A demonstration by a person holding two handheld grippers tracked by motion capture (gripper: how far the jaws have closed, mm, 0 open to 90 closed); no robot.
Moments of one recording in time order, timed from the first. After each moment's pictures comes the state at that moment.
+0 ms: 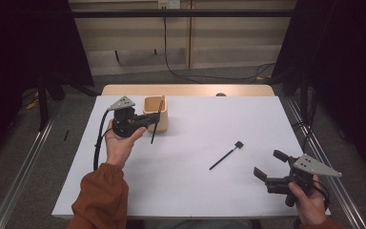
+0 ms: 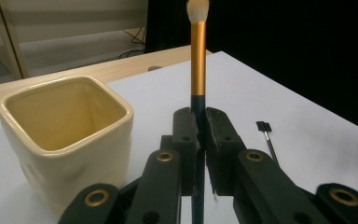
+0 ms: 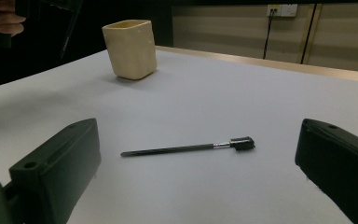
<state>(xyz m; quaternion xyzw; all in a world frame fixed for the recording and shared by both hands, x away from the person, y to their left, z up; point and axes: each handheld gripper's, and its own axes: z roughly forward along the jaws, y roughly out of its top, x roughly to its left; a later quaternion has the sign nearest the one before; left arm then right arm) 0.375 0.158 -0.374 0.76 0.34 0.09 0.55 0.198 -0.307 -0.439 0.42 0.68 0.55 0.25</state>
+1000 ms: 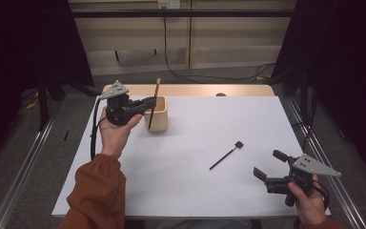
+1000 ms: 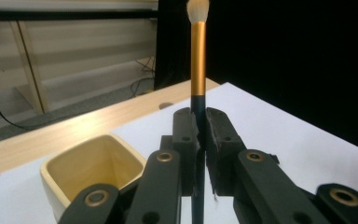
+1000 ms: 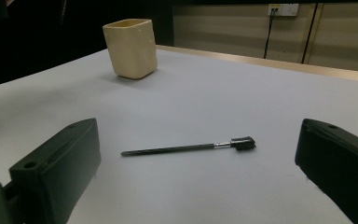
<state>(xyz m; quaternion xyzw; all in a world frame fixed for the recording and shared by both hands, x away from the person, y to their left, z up) 0.379 0.163 -0.330 0.74 0.32 0.14 0.58 0.199 -0.306 -0.439 0.42 0.68 0.55 0.25</state>
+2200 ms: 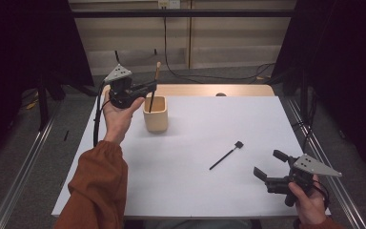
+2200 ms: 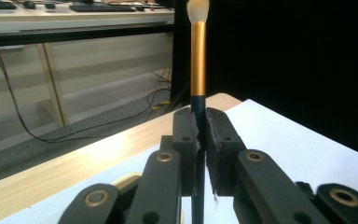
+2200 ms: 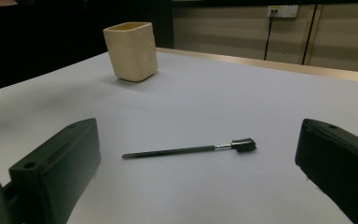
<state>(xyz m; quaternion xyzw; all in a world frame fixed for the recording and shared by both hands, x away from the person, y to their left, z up) 0.420 0.152 -0.317 0.73 0.33 0.18 0.57 0.198 -0.307 -0.439 0.42 0.68 0.55 0.25</state>
